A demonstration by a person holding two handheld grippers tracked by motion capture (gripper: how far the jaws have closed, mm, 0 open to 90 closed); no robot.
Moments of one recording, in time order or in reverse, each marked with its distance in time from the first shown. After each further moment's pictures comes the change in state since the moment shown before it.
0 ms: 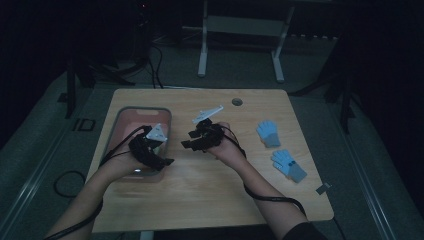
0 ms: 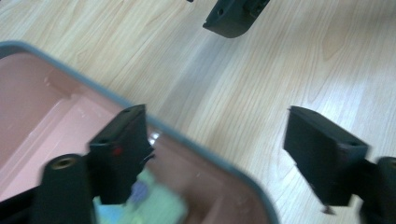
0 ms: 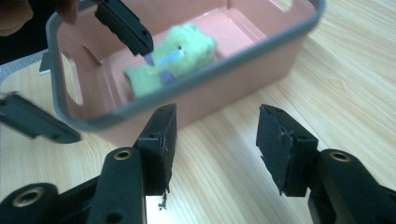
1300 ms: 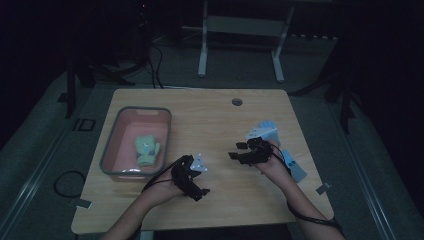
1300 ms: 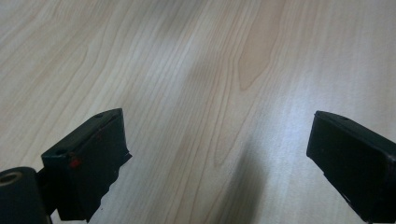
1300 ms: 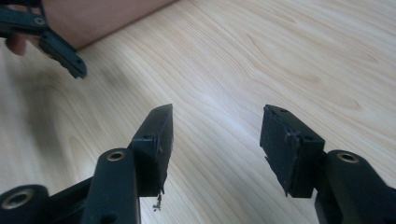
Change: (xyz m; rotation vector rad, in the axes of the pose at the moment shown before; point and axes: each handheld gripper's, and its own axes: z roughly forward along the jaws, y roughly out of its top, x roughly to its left) left arm -0.088 0.012 0.098 -0.009 -0.124 0.046; right arm -0.051 -0.123 -0.078 -0.030 -0.148 0.086
